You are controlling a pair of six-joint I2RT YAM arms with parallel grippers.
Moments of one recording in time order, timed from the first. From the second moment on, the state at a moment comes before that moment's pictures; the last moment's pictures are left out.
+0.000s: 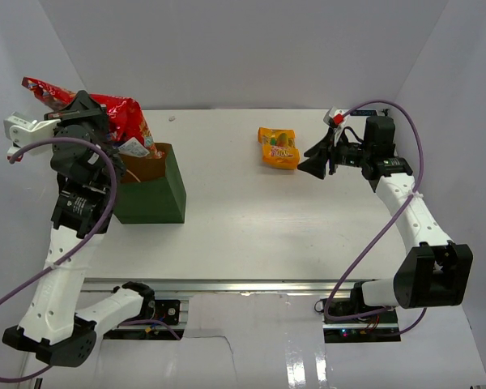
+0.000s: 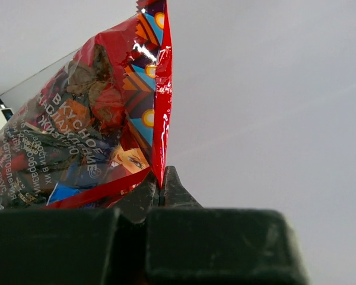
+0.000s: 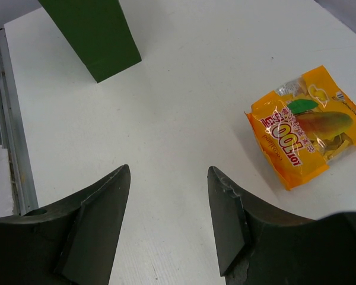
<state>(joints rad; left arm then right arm) -0.36 1.01 1.50 -0.15 -0.98 -0.88 0.10 1.35 1.16 -0.28 -1.03 -0.30</state>
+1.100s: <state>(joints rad) -0.36 1.01 1.38 -0.39 -1.04 -1.05 0.07 1.35 1.10 -0.25 -1.03 -0.30</state>
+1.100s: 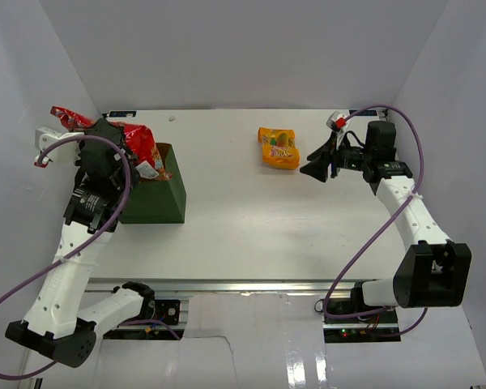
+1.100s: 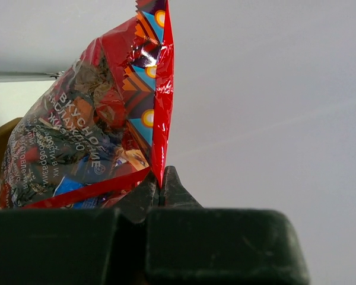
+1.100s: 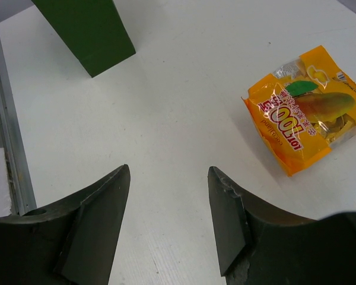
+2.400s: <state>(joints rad) -0.21 1.06 1.33 -0.42 -0.89 -1.10 0.05 1.34 1.08 -0.24 -1.04 -0.29</state>
